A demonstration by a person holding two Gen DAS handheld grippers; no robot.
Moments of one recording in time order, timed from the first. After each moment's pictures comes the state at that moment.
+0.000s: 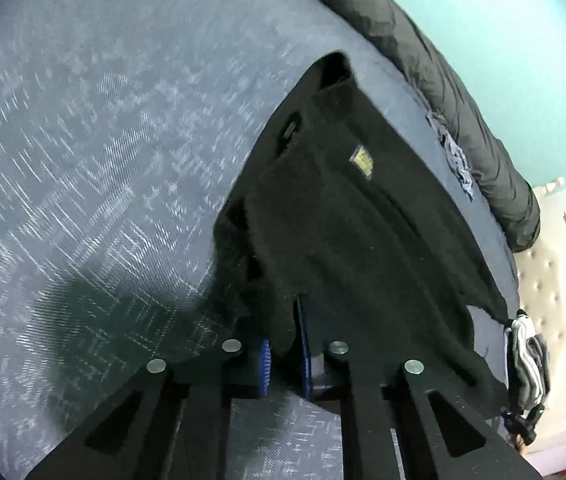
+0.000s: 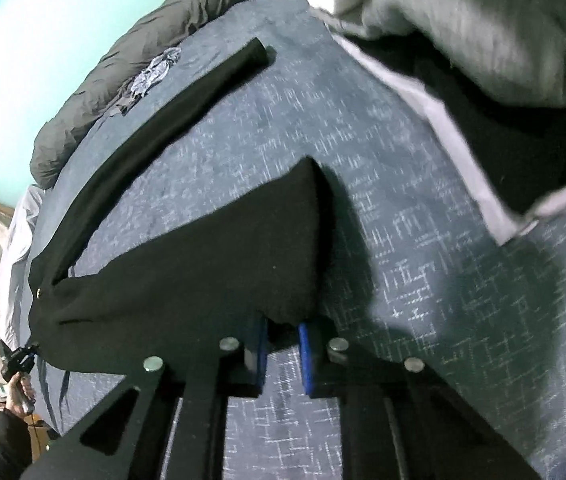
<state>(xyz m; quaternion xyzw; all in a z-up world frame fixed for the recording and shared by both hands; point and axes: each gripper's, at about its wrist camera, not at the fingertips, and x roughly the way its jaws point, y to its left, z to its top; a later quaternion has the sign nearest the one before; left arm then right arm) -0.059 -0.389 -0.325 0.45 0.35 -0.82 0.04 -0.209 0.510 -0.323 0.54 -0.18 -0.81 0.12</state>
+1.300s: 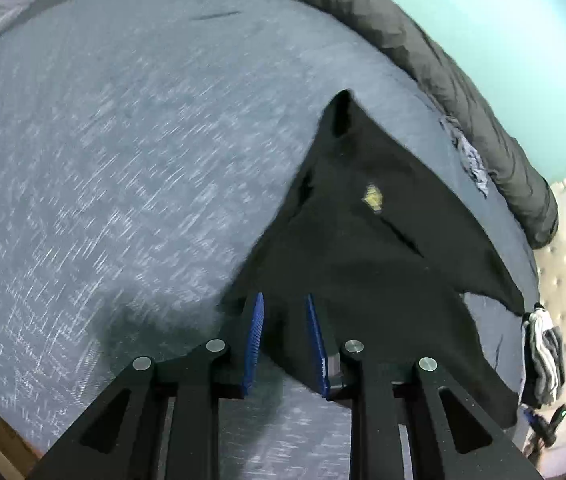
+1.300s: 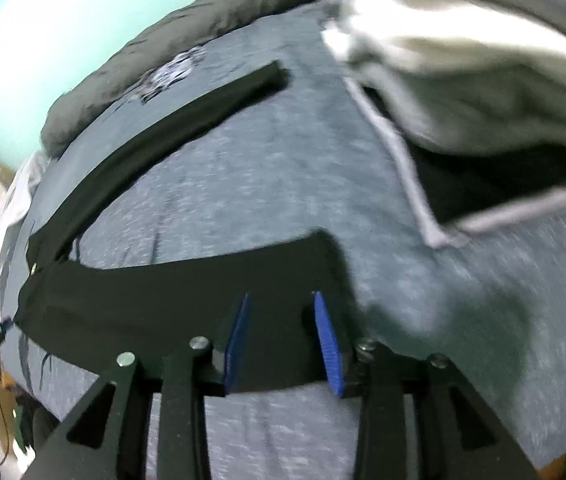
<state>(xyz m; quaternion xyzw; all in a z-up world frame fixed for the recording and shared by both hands) -0.022 -0.387 -0.272 0.46 0.31 -0.83 0.09 -0.178 0.509 -0.284 0.53 -0.10 -0.83 0.15</state>
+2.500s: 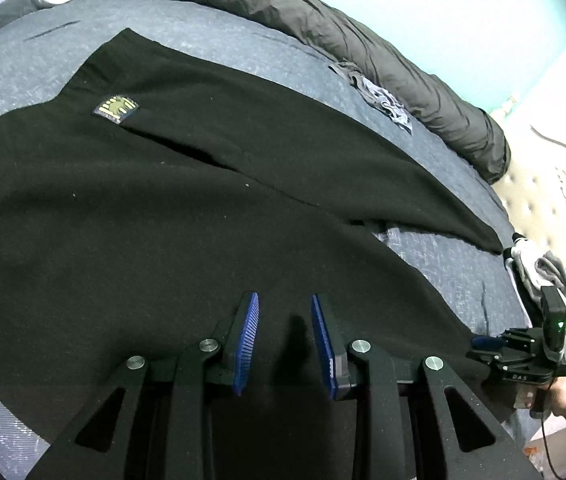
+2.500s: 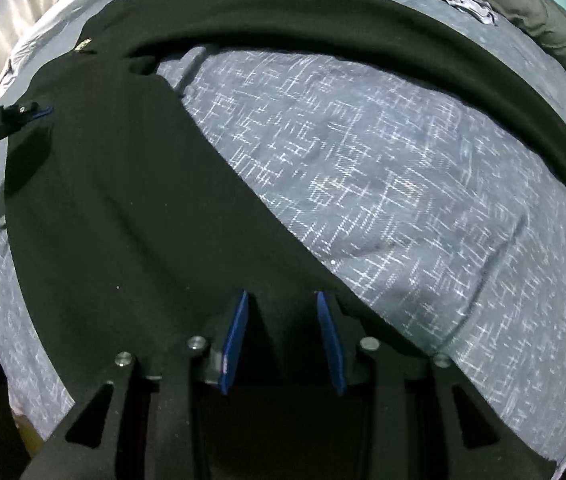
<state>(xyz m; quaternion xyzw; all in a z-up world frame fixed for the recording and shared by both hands) -0.082 -0.186 -0.337 0.42 0.25 -0.87 -0.03 -0.199 0.177 -0.374 0.55 0.23 -0.72 0.36</state>
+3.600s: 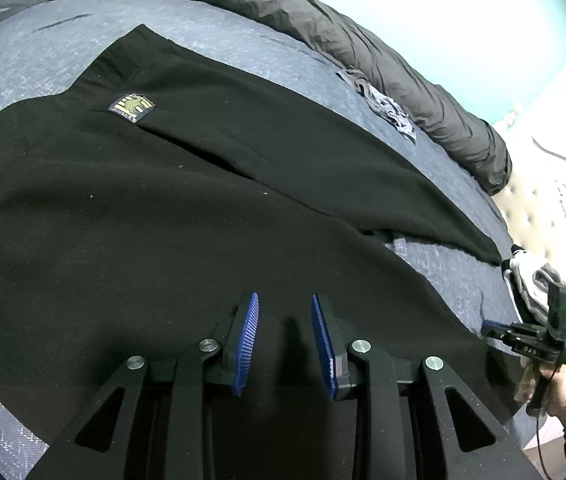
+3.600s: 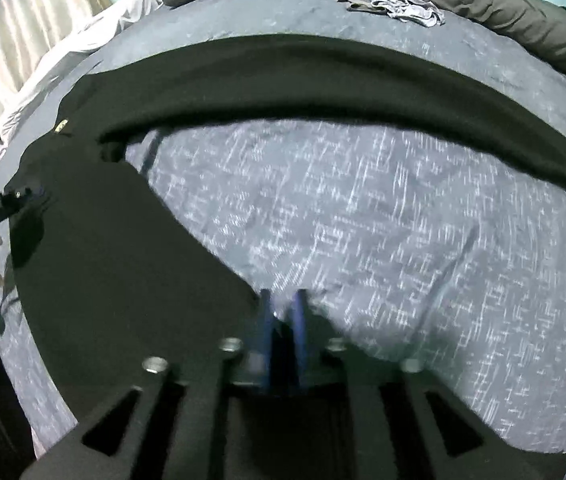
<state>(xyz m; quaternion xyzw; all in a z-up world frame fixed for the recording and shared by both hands) -0.080 -0.195 -0.336 0.41 0.26 -0.87 -0.02 -0.225 0.193 -0.350 0.52 0.14 -0.77 0.34</state>
